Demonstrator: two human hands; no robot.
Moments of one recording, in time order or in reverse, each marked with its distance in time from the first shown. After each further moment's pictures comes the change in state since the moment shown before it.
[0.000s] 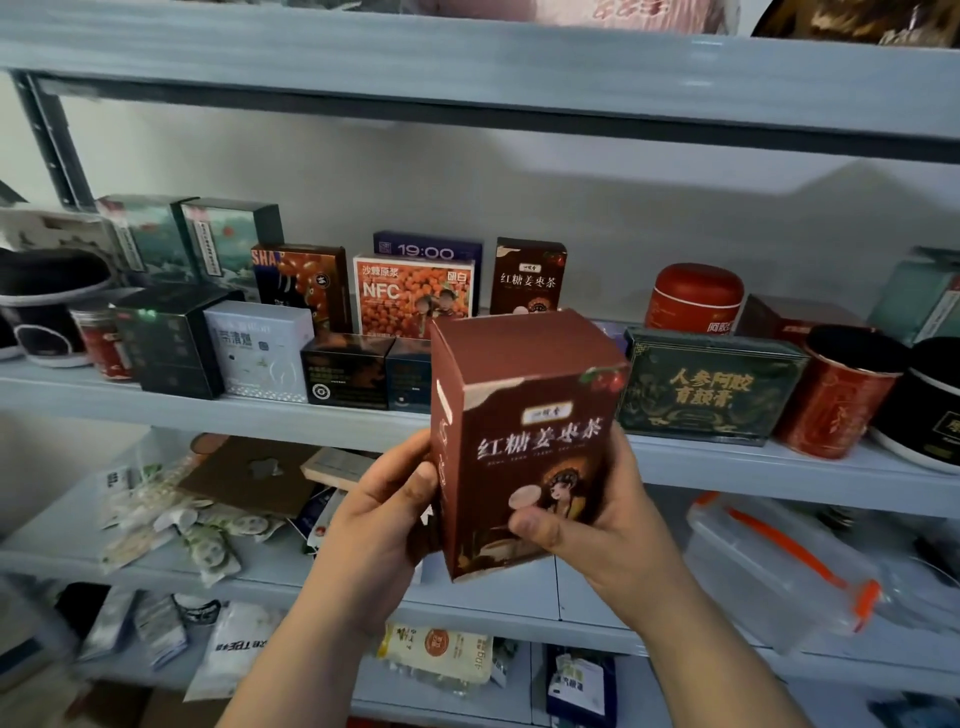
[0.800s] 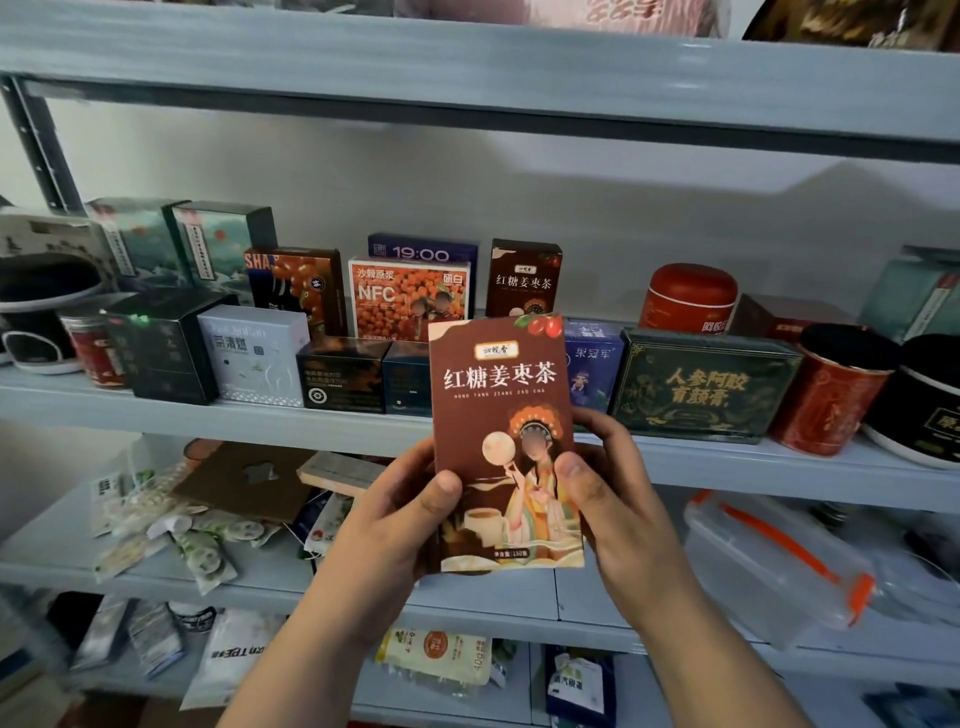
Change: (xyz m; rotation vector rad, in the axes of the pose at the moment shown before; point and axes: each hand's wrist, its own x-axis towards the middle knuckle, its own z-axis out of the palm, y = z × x) left_hand -0.004 0.006 0.004 0.053 -0.059 -0.111; right_hand 0.000 -0.008 0.002 0.114 0.088 0.028
